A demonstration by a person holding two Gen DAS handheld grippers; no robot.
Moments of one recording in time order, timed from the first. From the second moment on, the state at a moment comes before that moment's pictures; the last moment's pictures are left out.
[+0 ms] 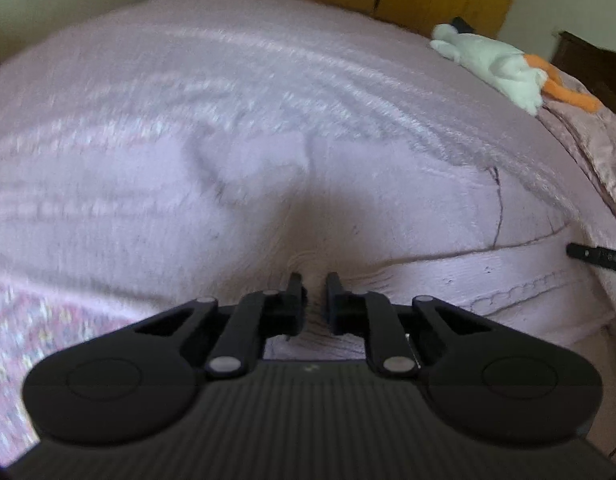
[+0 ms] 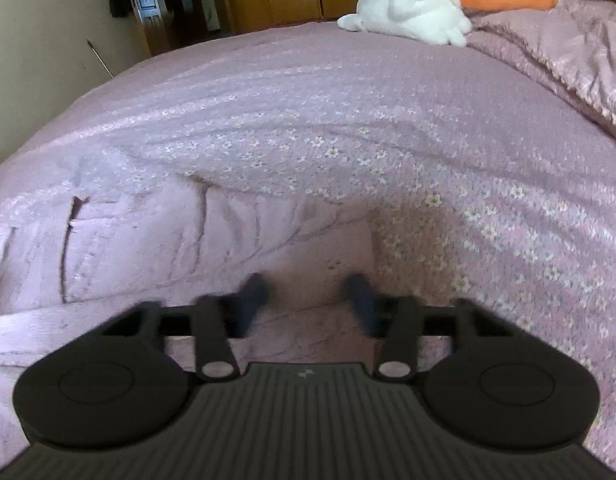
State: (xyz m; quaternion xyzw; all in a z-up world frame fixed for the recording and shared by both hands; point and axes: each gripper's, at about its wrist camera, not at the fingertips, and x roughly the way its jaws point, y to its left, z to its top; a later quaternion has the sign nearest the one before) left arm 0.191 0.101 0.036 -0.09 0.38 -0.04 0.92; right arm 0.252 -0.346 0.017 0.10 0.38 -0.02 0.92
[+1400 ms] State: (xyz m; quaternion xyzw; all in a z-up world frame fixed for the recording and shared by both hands) left arm 0.195 0.056 0.019 0.04 0.38 -0.10 0.92; right arm 0.147 -0.321 0.028 0.06 0.37 -0.01 0.93
